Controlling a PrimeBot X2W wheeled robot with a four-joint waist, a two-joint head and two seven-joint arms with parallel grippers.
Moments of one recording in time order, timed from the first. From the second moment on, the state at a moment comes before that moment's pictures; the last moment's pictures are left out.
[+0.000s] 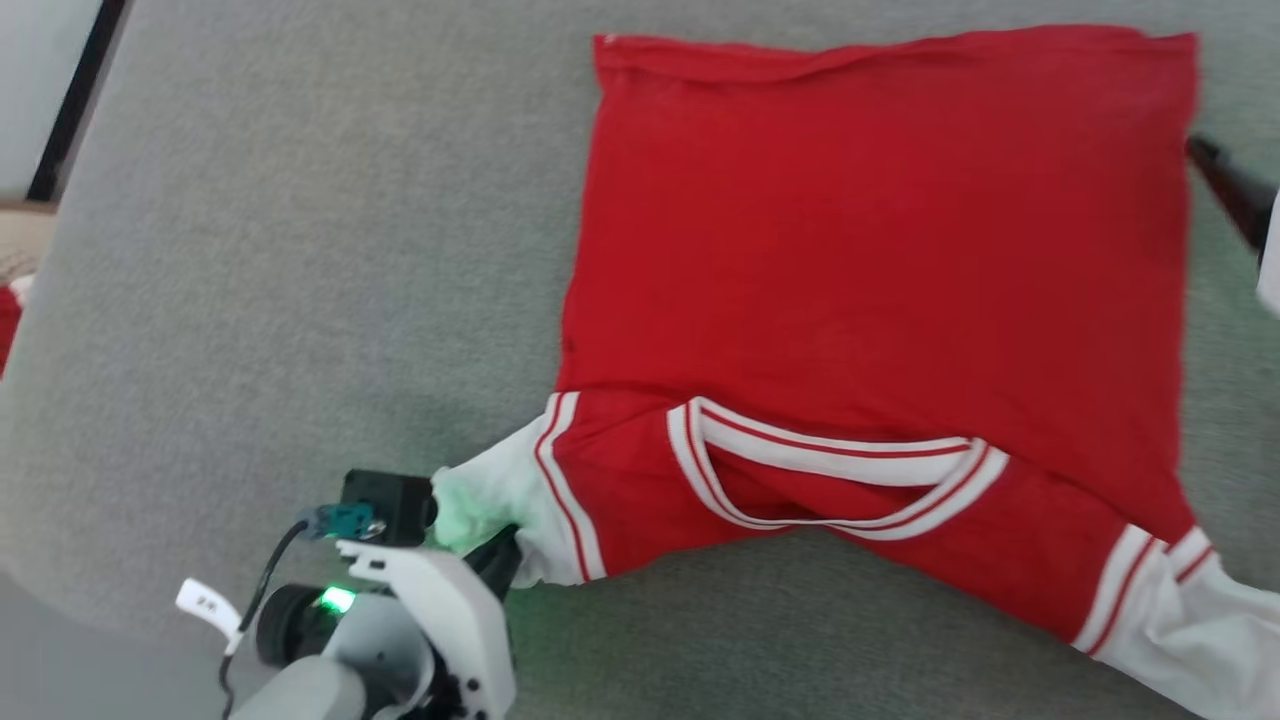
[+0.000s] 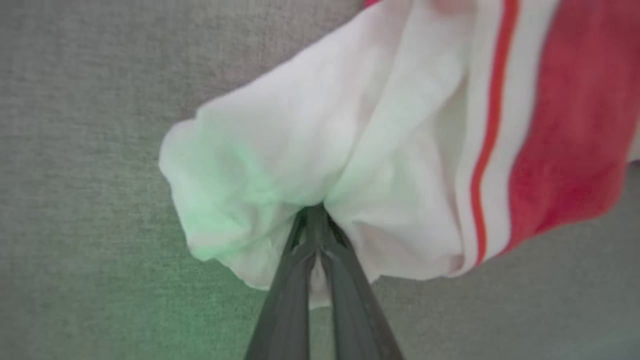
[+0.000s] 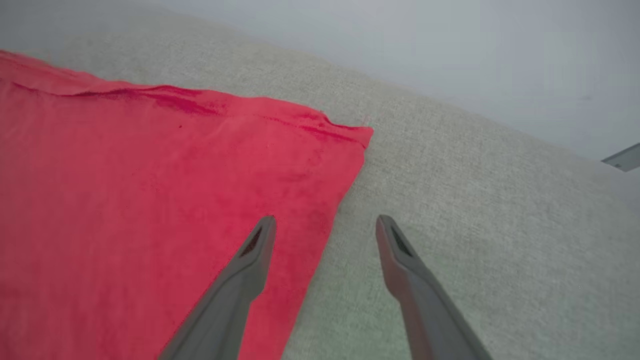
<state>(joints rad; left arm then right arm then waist) -0.24 0.53 -0.69 -0.02 -0.87 0.27 0.29 -0.66 -0.54 0.06 0.13 0.48 0.13 0.76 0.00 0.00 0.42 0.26</state>
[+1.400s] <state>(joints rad) -0.27 0.58 -0.64 0.04 -0.88 0.27 0.27 -0.66 -0.71 0.41 0.15 0.86 0.13 0.96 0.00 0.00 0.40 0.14</state>
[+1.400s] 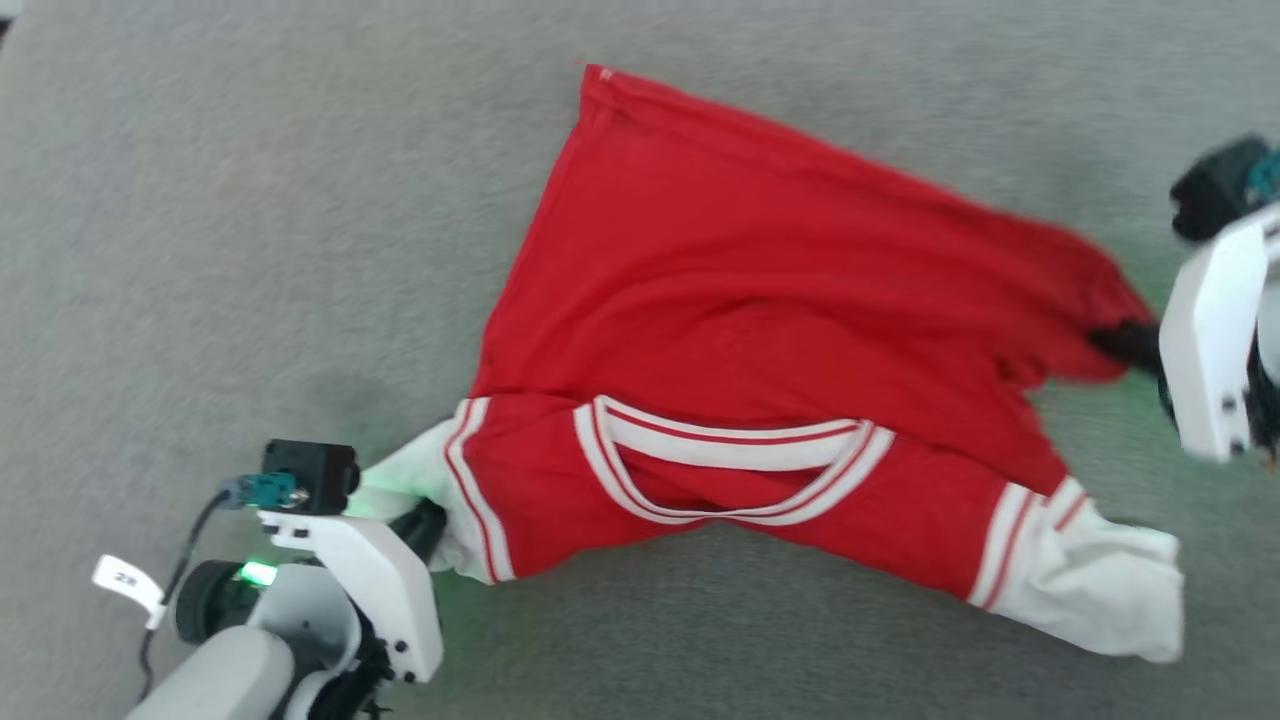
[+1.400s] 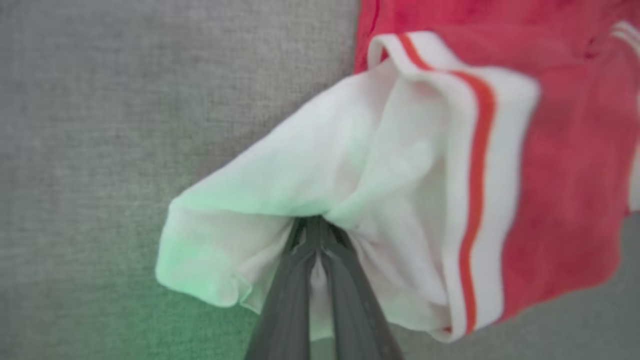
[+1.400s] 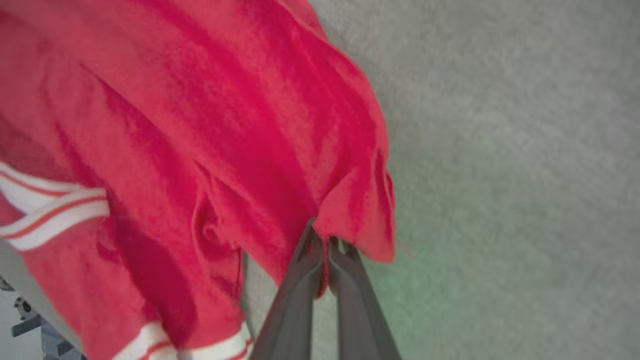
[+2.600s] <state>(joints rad) -0.26 0.56 -0.69 -0.01 -0.89 0.28 0.30 -0.11 -0.58 -0.11 -0.43 0.65 0.13 0.84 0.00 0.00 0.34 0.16</state>
